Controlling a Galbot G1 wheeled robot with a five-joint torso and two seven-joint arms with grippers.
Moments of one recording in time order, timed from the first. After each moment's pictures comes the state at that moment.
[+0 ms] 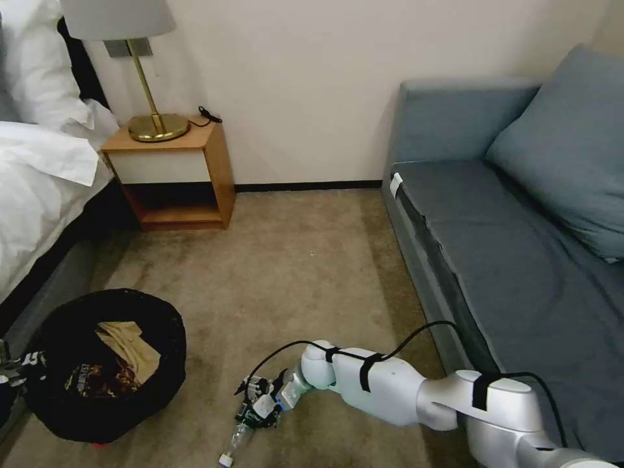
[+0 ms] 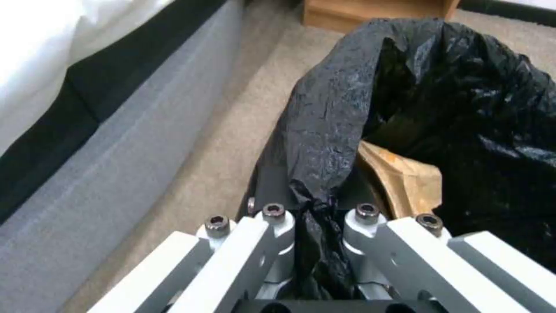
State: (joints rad) left arm 1.69 -1.26 -1.33 -2.14 -0.67 0.72 0.01; right arm -0.42 1.50 -0.97 0.84 -0.40 0.43 -0.54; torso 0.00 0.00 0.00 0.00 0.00
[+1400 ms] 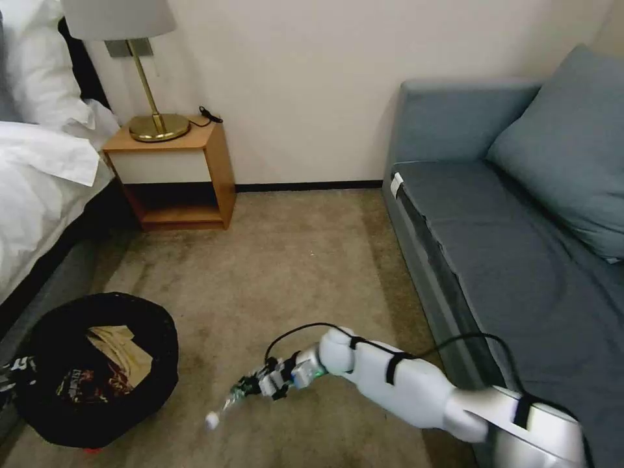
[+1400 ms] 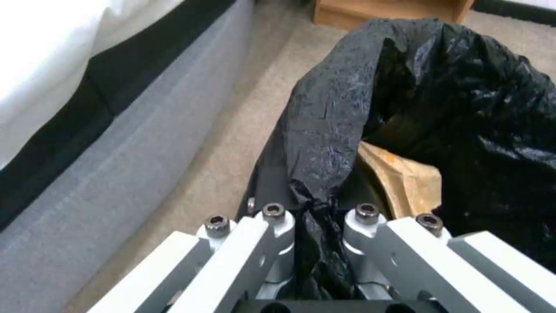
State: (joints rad) left arm 1.70 -1.26 -1.35 -2.12 -0.69 0.72 0.01; right arm -0.62 1.25 -0.53 1.19 -0.14 0.38 -0.55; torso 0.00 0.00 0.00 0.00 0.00
